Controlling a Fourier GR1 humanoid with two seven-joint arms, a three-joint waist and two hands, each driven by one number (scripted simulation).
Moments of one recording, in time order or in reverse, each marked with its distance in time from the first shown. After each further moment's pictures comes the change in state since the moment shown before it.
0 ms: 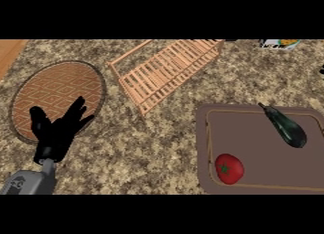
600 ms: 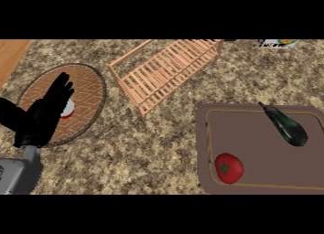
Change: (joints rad) left arm -0.077 0.057 0.066 -0.085 0.010 -0.016 -0.082; right arm 0.315 0.007 -0.126 -0.152 -0.119 -0.071 -0.204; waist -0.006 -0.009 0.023
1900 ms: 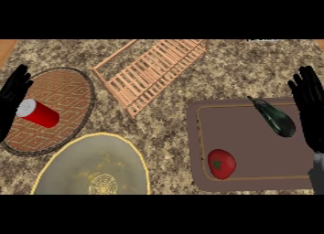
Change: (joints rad) left arm 0.002 0.211 0.057 0.090 -0.094 -0.037 -0.165; right arm 0.187 0.491 0.099 -0.731 0.211 -0.981 -0.096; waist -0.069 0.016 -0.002
